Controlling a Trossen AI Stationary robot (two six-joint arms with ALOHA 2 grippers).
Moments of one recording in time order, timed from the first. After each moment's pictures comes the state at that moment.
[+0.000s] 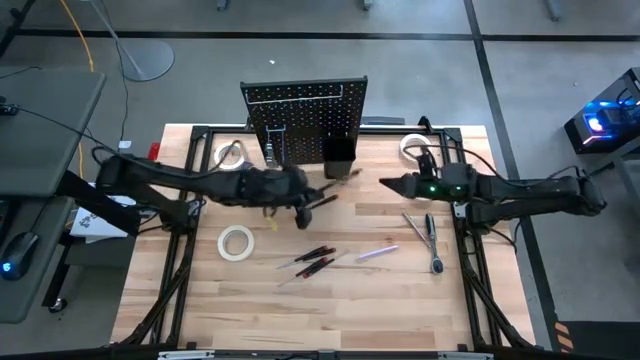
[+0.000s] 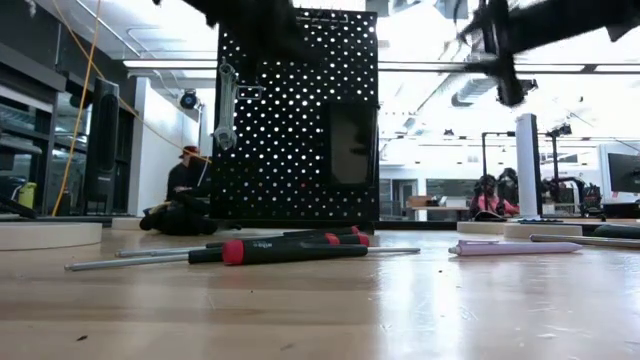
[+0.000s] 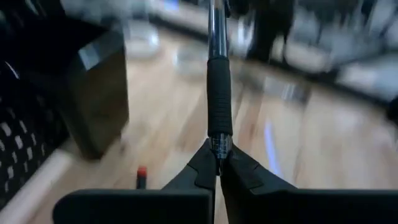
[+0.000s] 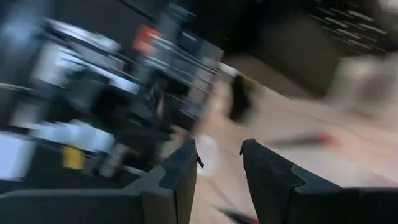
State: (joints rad) left arm -0.03 1.42 1.02 -0.06 -0.27 -0.34; right arm -0.06 0.76 0.51 0.05 0.20 1.09
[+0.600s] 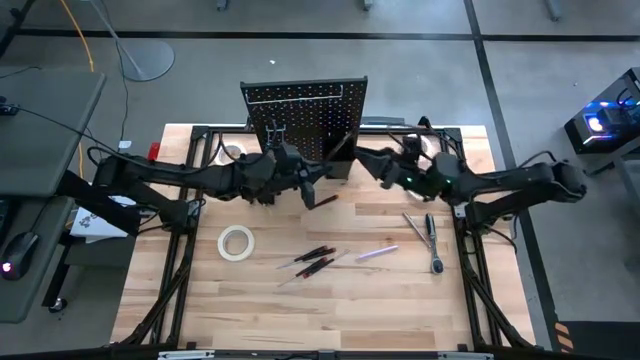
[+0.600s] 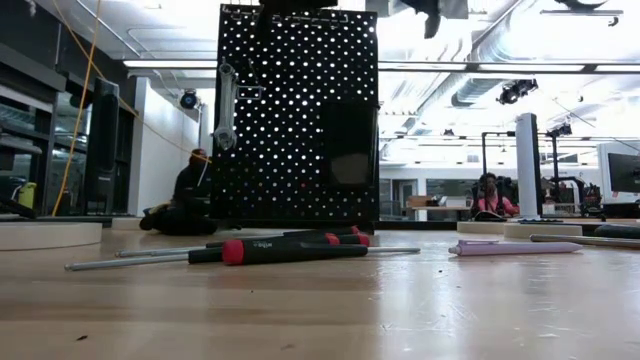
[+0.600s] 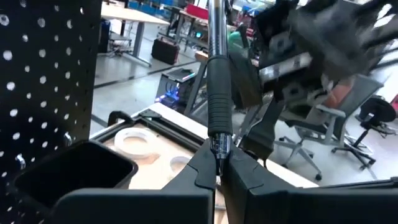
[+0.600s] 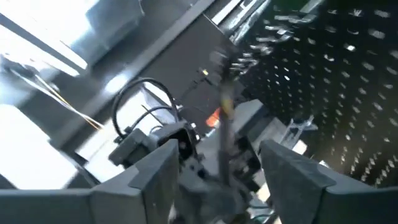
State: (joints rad) left arm -0.01 1.40 1.07 0.24 -0.38 -0.36; right arm -0.01 1.16 0.80 0.61 0.37 0.73
